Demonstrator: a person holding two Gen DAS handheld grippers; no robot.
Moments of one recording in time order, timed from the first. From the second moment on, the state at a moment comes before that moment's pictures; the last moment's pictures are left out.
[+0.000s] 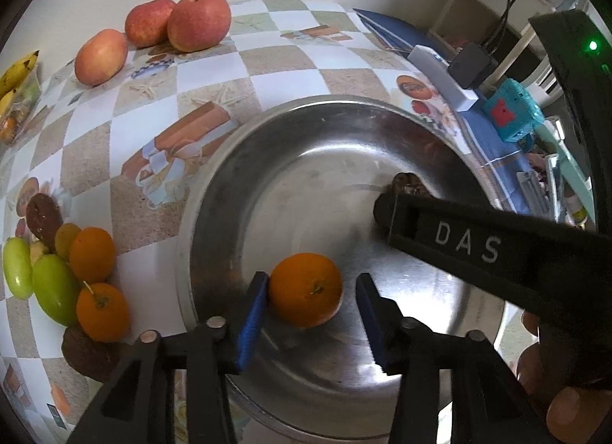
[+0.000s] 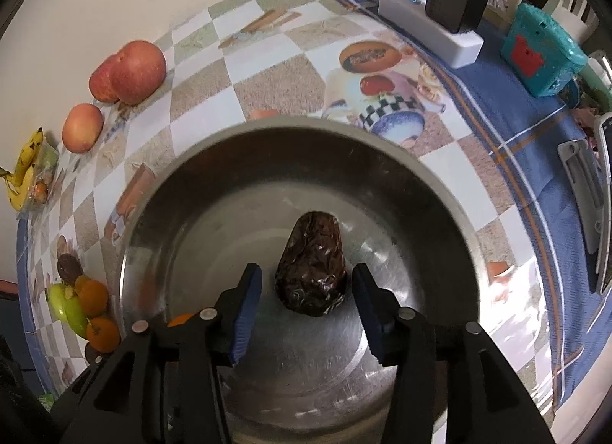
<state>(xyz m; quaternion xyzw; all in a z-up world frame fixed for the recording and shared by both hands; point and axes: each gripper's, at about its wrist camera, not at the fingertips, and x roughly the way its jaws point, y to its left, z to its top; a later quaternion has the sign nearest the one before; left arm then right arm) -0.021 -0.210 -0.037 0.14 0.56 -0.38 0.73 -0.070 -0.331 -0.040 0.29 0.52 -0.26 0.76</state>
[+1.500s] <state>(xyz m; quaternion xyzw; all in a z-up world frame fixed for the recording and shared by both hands) 0.083 0.007 0.004 -0.04 0.56 -0.10 0.82 -0.043 -0.249 -0.007 0.20 0.52 -0.19 0.81</state>
